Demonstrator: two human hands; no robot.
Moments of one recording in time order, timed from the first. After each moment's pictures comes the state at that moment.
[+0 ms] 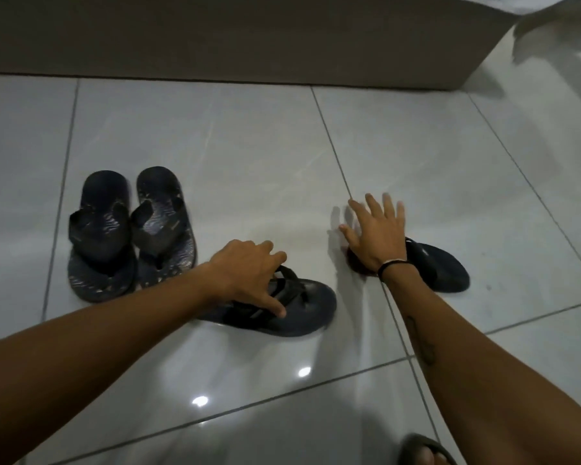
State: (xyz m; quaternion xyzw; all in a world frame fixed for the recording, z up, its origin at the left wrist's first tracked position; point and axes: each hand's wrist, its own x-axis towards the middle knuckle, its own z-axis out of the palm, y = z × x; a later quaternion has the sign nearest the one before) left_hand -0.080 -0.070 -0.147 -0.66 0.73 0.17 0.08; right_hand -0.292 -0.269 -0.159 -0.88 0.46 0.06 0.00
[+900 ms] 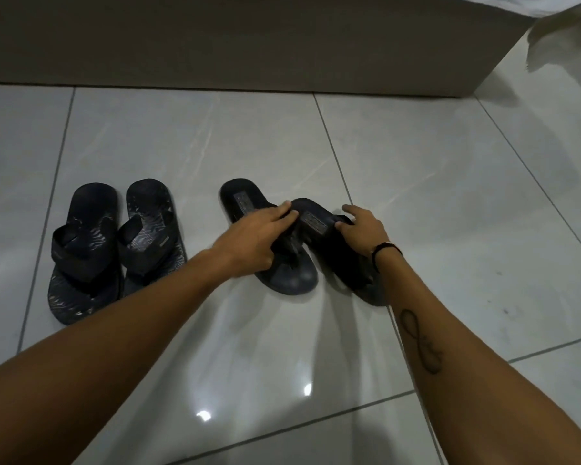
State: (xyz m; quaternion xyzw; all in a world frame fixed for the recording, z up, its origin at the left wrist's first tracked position) left_hand -0.056 -0.142 -0.170 -0.70 0.69 0.15 -0.10; right_hand -0.247 -0.301 -0.151 -0.77 0.55 0.01 0.33
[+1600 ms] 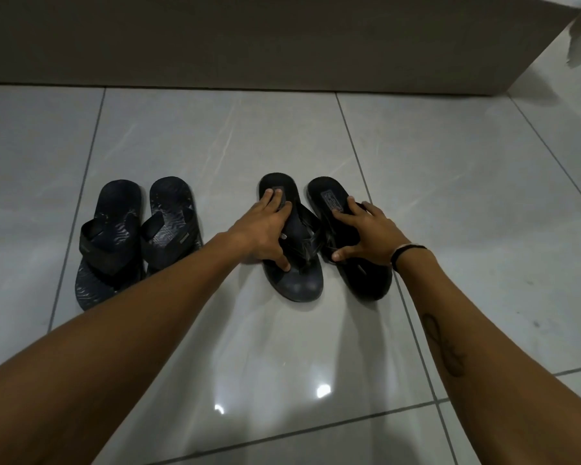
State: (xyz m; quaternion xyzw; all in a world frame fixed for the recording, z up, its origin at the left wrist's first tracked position) left_hand -0.029 -0.162 -0.187 -0.77 0.59 0.25 -0.02; right_hand -0.242 -0.312 -0.158 -0.91 0.33 0.15 0.18
